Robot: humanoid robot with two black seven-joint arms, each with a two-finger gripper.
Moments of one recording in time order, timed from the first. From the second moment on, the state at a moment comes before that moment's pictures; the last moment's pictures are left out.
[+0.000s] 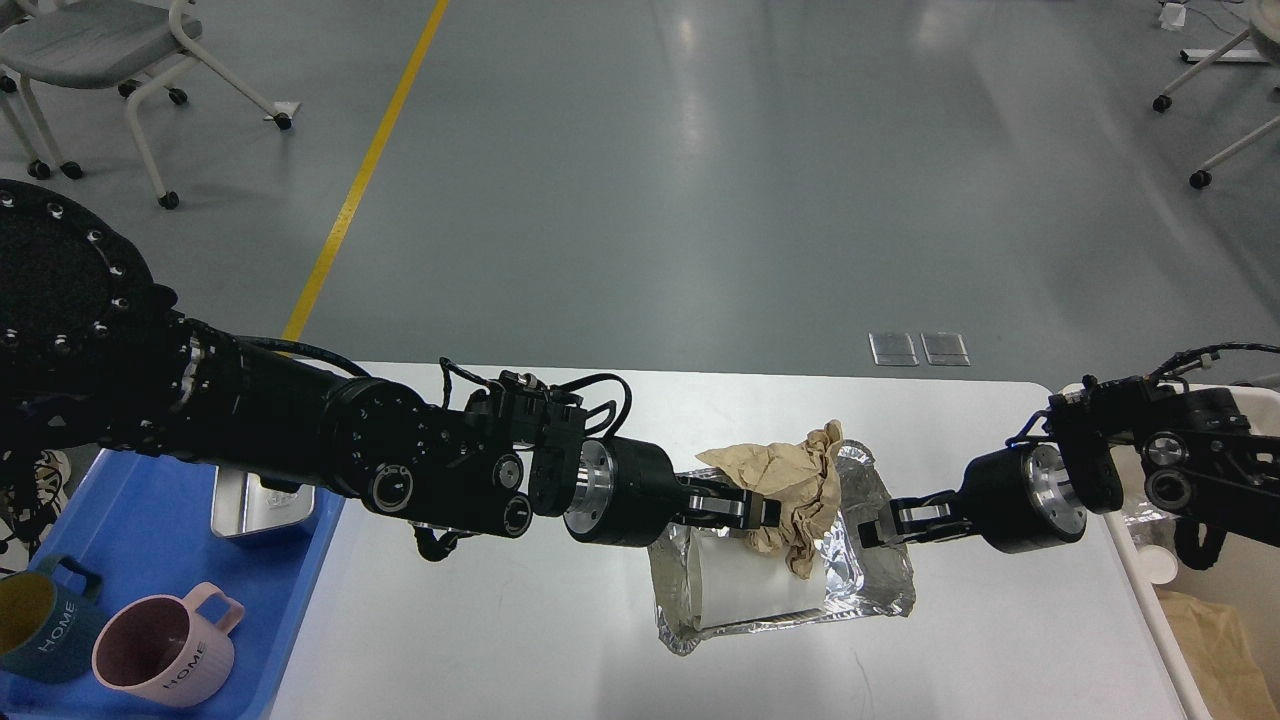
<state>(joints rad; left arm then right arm) -1.64 0.02 0.76 -1.40 0.29 0.09 -0.35 1.08 -0.86 -0.07 1.57 -0.99 0.53 0.05</state>
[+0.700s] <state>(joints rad) -1.64 0.04 0.73 -1.41 0.28 0.09 -0.35 1.08 -0.86 -0.07 1.56 -0.99 0.54 0.05</state>
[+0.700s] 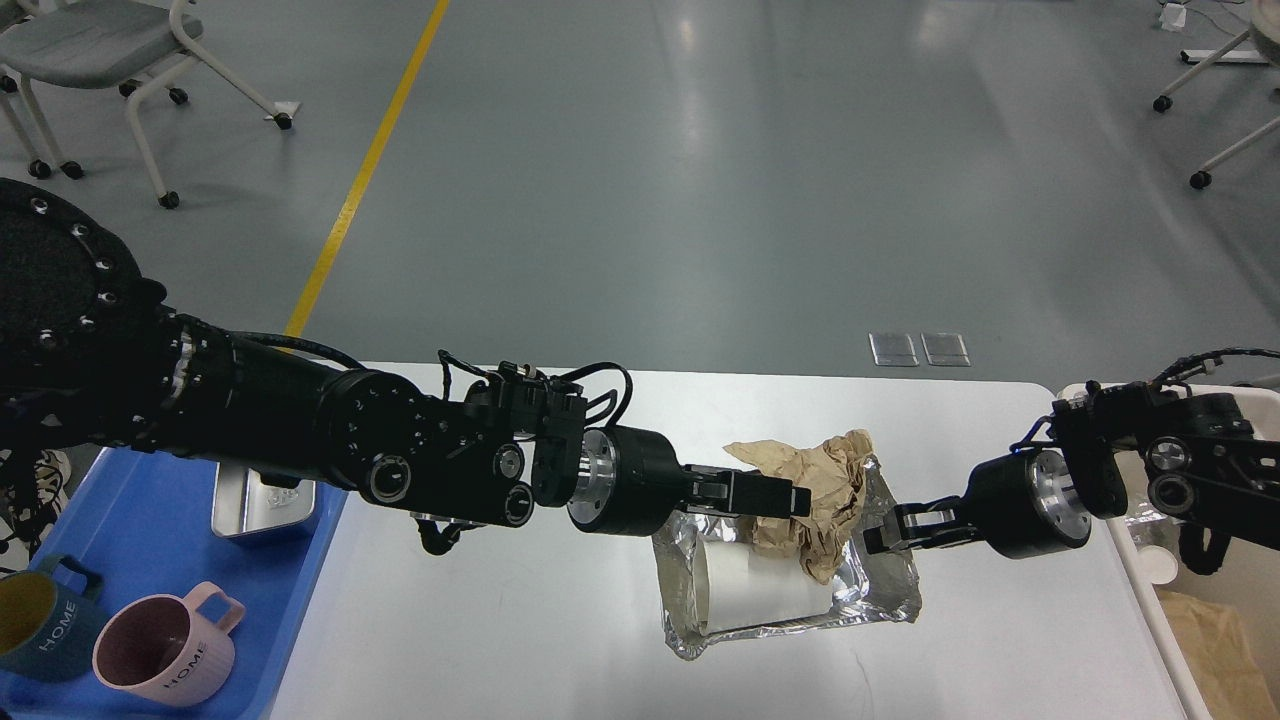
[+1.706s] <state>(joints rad) -1.03 0.76 -0.08 -1.47 0.14 0.09 -0.35 1.03 -0.89 -0.07 1.53 -0.98 0.53 0.05</state>
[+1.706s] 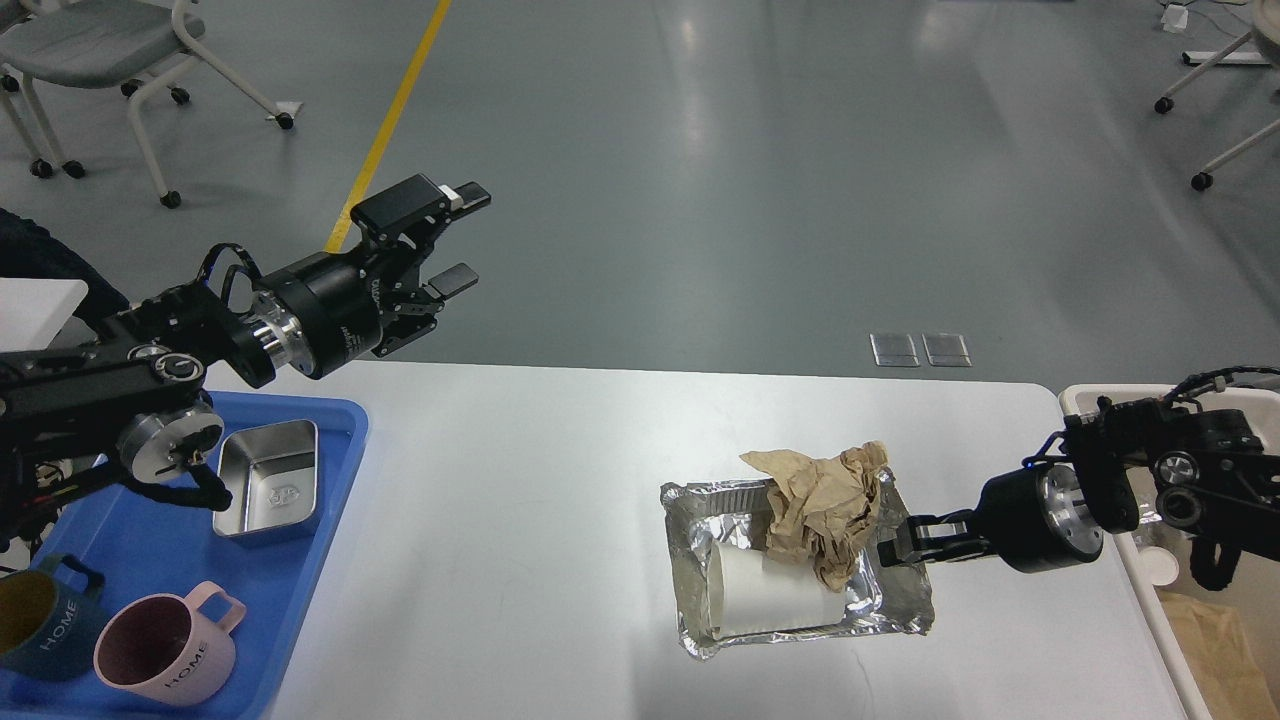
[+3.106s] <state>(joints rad) -0.22 0.33 -1.08 -1.11 0.12 -0.14 -0.35 0.72 -1.08 -0.07 0.89 -0.20 0.31 0.05</state>
